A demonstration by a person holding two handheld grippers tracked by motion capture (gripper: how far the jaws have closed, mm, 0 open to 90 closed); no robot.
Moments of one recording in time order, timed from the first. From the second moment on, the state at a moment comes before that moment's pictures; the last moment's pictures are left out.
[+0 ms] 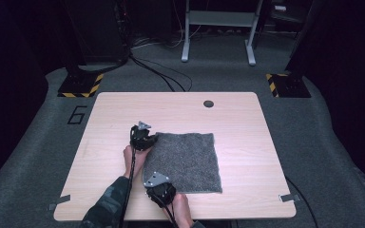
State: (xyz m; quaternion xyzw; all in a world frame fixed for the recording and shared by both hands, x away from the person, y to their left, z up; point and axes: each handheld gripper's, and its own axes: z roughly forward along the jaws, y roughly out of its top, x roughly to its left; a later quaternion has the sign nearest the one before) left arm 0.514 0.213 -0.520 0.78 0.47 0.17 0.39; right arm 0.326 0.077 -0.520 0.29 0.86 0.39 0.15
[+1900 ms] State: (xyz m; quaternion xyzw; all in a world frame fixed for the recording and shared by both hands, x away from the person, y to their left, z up) left arm 0.536 0.146 -0.445 0.81 0.42 0.19 0.35; right arm 0.316 0.017 -0.483 0.33 0.80 0.47 0.19
